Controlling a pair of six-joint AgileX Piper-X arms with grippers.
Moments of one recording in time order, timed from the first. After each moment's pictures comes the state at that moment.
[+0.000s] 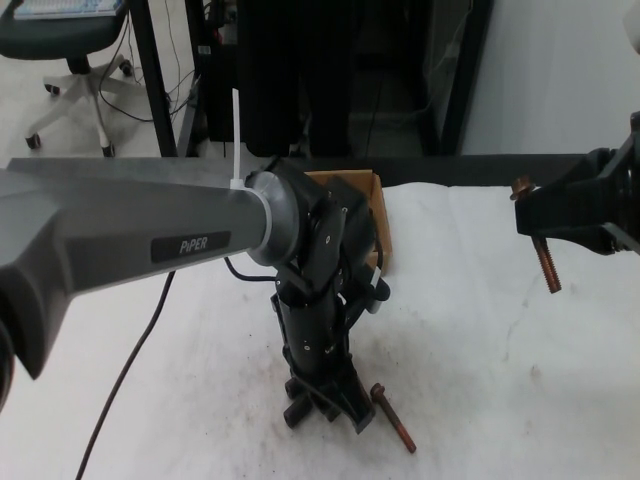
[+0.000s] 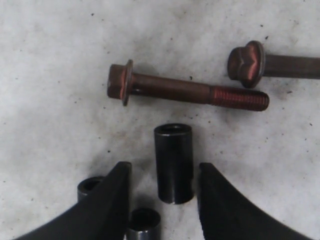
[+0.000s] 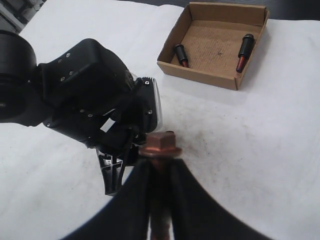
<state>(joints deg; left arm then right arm) -41.1 112.3 -75.5 50.3 4.0 14.2 14.9 55.3 -55.4 47.6 -23.8 3.9</state>
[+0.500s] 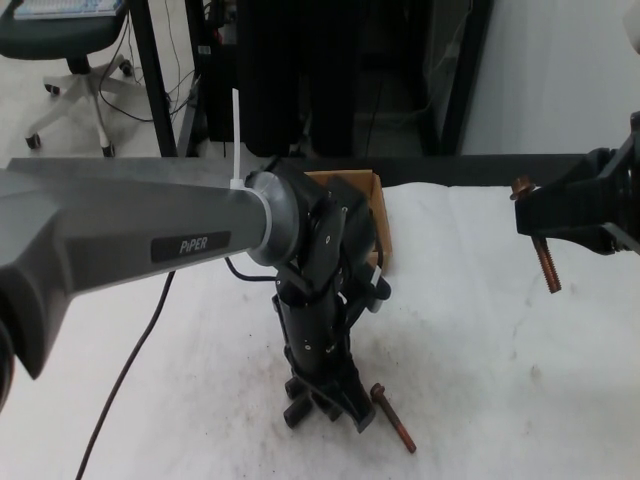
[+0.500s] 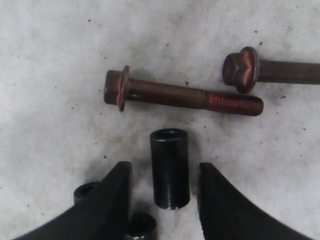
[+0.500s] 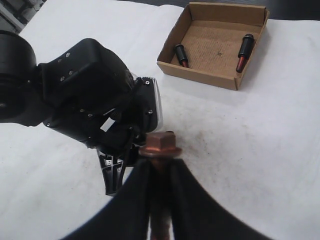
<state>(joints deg) -41.1 112.3 -75.5 50.3 4.4 14.2 14.9 55.3 -55.4 47.6 -23.8 3.9</state>
